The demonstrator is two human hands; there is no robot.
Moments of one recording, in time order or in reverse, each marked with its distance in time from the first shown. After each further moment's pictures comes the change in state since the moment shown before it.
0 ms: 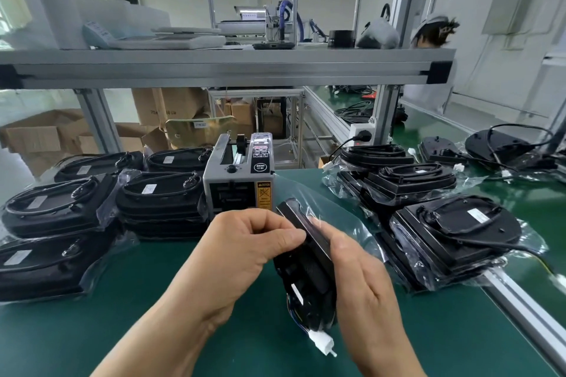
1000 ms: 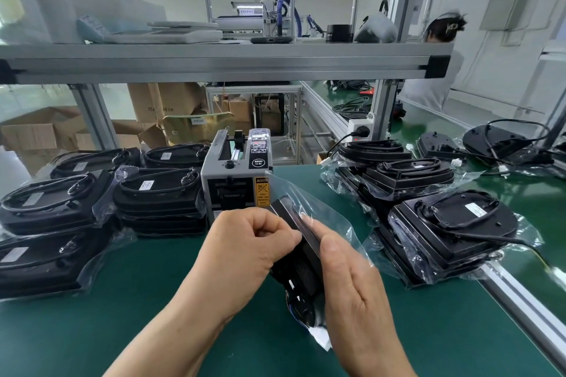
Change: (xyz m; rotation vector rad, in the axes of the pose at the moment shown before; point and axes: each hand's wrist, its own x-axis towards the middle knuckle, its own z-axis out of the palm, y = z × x) left_hand 0.005 -0.019 0.002 0.215 0.074 0.064; right_hand -0.008 0.000 0.006 -0.047 -0.005 -0.055
